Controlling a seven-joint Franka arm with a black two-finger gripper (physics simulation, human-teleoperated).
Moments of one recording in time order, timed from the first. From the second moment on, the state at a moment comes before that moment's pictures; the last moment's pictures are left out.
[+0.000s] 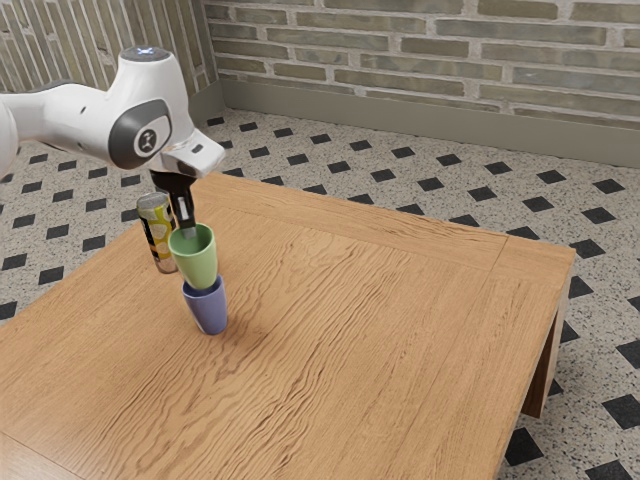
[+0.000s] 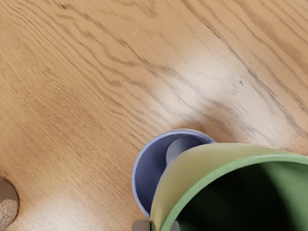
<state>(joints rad) -0.01 0.10 0.10 -1.89 0.13 2.09 0.80</state>
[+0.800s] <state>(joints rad) 0.00 0.20 0.10 -1.84 0.15 2.07 0.84</state>
